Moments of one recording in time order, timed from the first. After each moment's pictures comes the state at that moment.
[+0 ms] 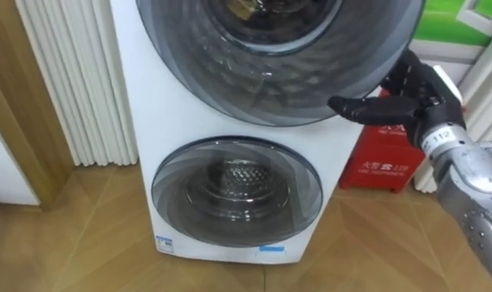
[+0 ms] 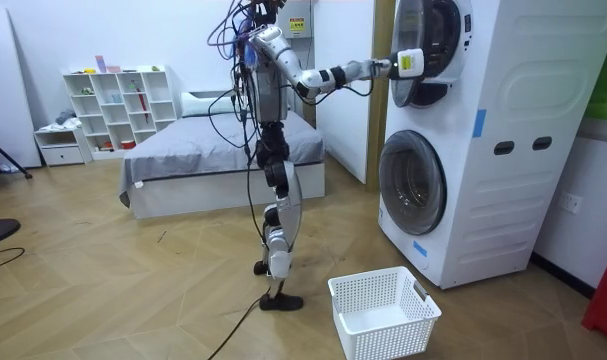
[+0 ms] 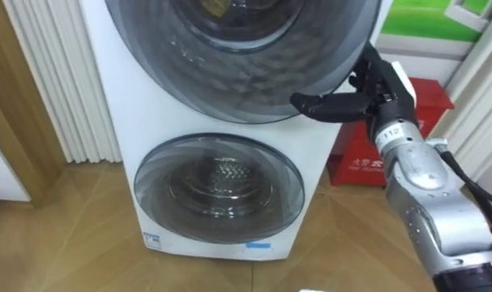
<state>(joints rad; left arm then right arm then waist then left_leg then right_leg) 0.16 0.29 0.03 1.01 0.31 0.17 0.06 -0.48 -0.53 0.10 0.11 0.45 0.20 -0.15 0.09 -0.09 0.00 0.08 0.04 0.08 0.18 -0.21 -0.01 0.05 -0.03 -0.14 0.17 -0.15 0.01</state>
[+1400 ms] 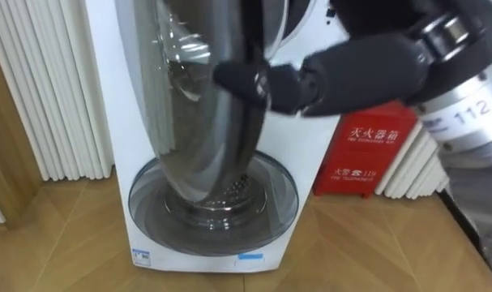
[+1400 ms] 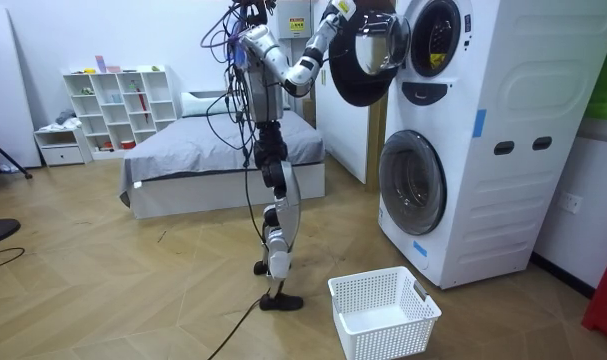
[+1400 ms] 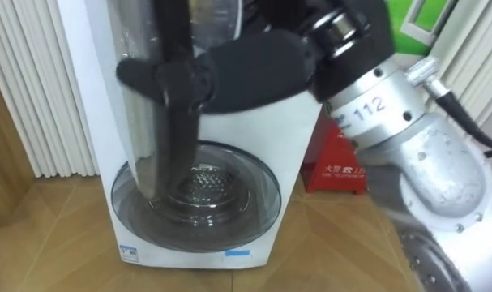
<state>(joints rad) 0.18 0.27 0.03 1.07 0.26 0.12 0.10 -0.43 -0.53 0.11 -0.58 0.51 0.13 0.17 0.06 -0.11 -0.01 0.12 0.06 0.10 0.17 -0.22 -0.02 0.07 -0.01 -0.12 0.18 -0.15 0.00</state>
